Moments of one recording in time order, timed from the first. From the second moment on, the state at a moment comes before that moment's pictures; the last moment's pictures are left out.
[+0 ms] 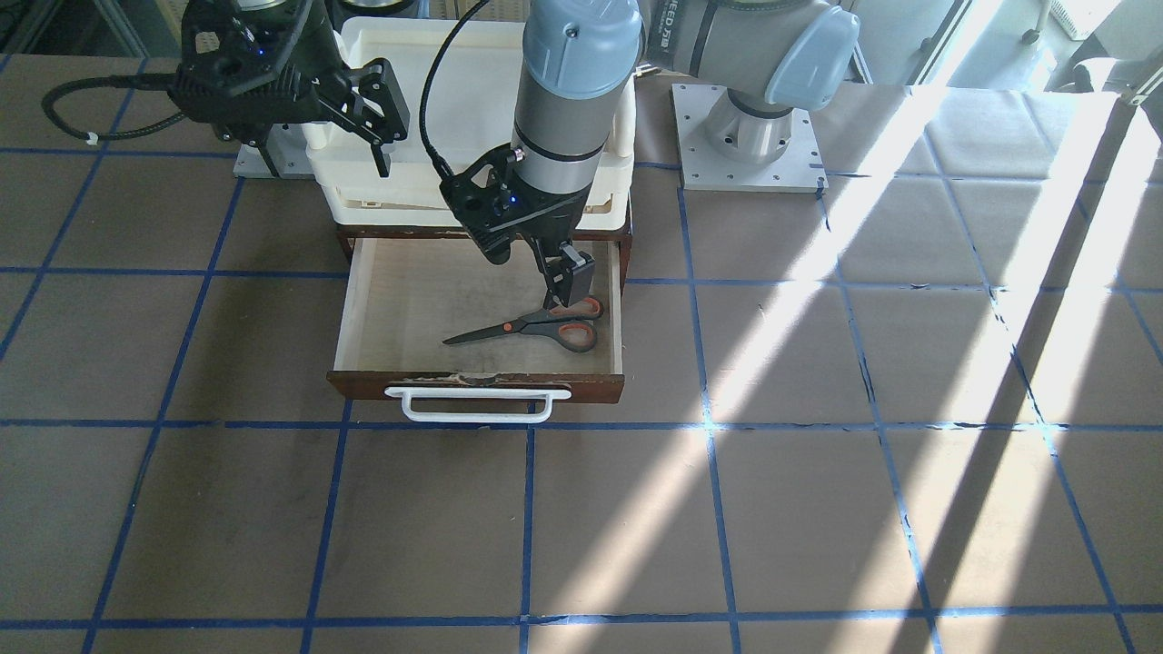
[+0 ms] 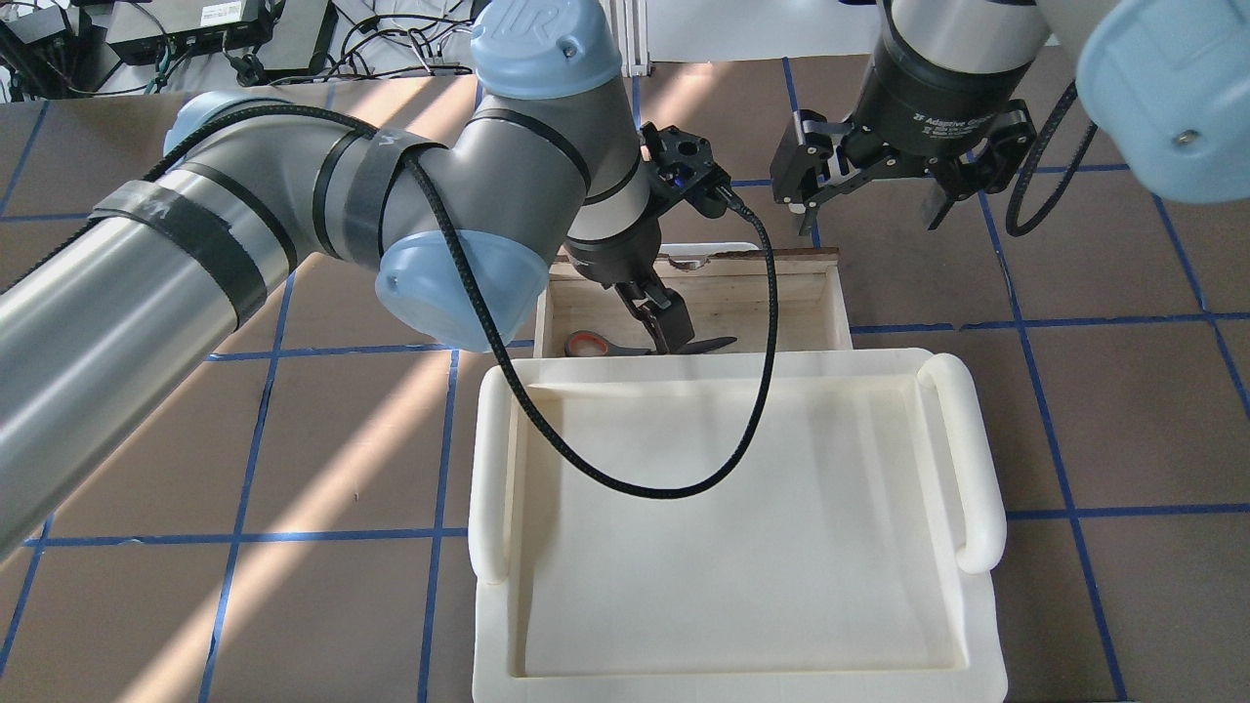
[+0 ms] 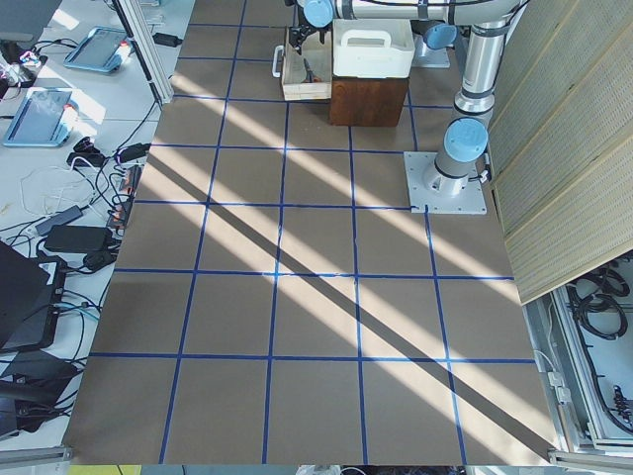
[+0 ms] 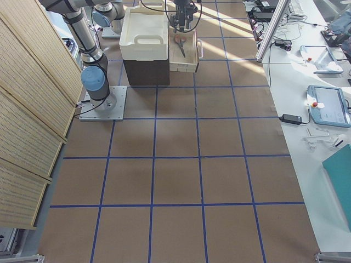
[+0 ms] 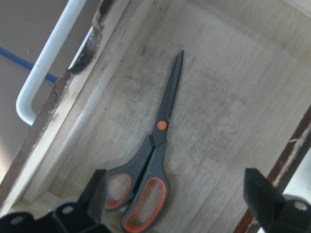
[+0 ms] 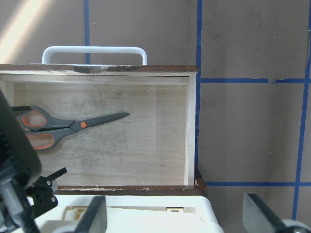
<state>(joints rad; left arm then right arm) -1.95 -1.76 -1.61 -1.30 1.43 0.51 1.70 -1.61 1.50 -1.49 -1.55 0.11</state>
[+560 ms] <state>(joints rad) -1.77 -1.66 -1.59 -1.42 1.51 0.35 1.70 -1.61 1.50 -1.48 -1.54 0.11</state>
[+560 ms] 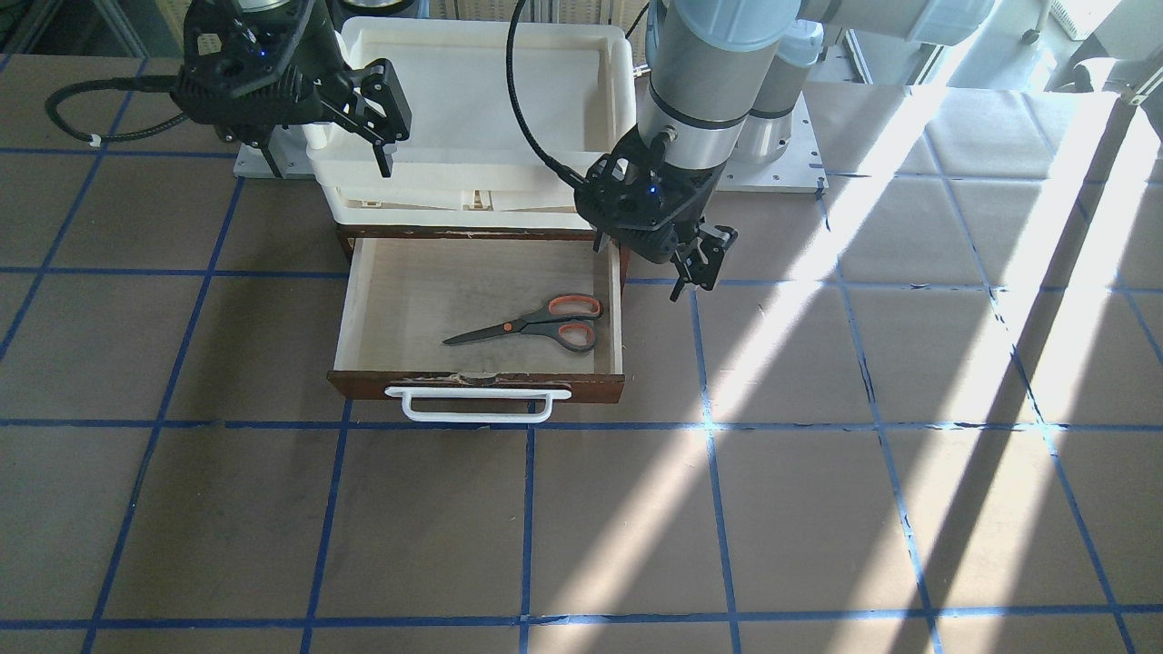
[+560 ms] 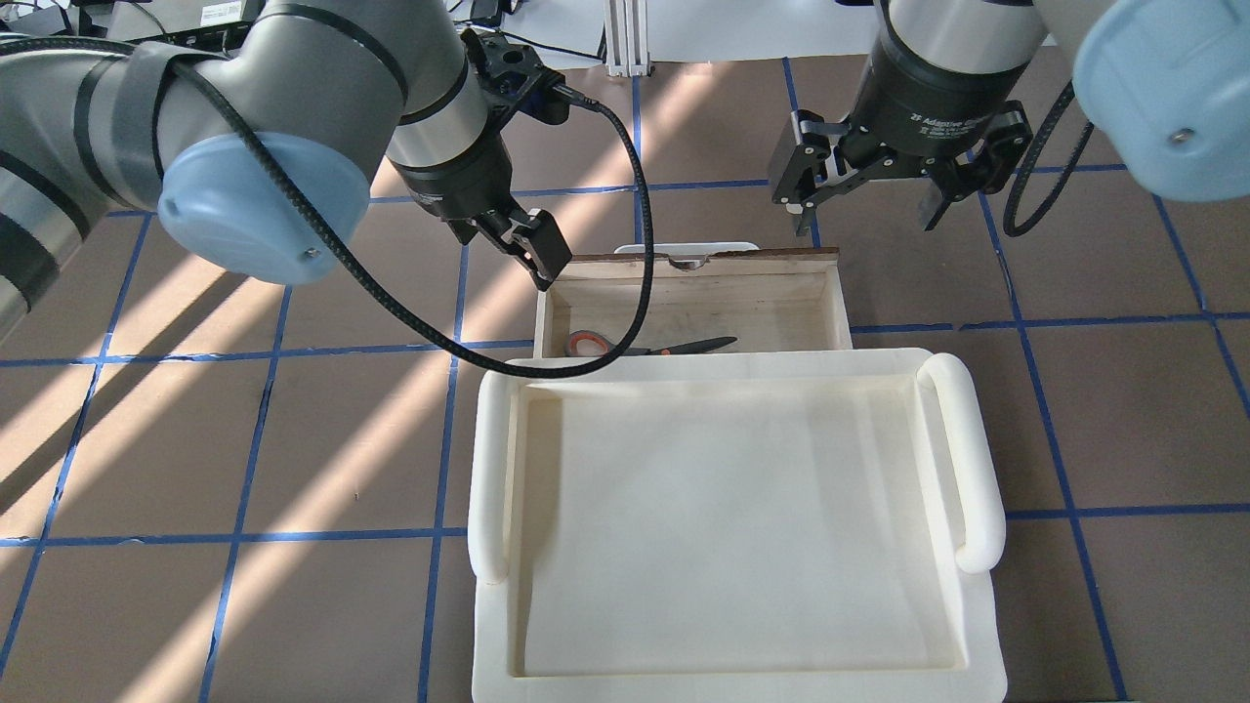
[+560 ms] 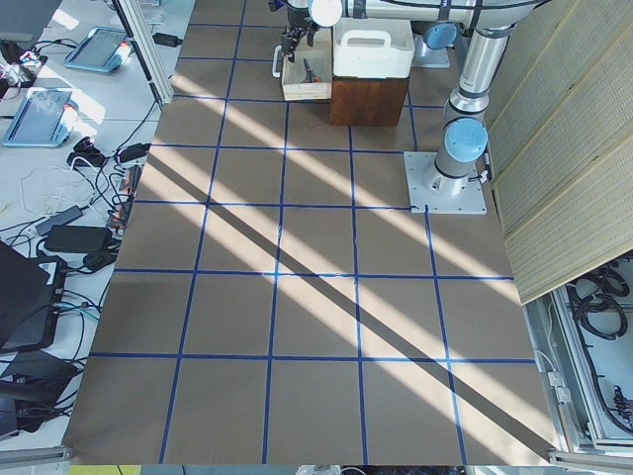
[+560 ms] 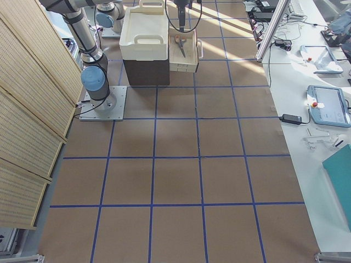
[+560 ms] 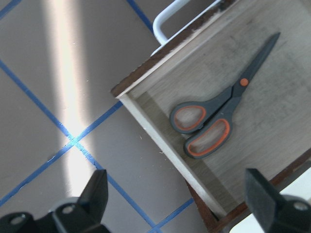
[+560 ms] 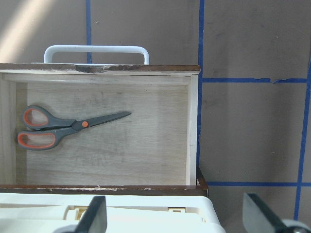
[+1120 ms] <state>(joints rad) -1.59 -1.56 -1.58 -1.47 1.54 0.20 1.70 -1.61 1.50 -1.48 -1.55 0.11</state>
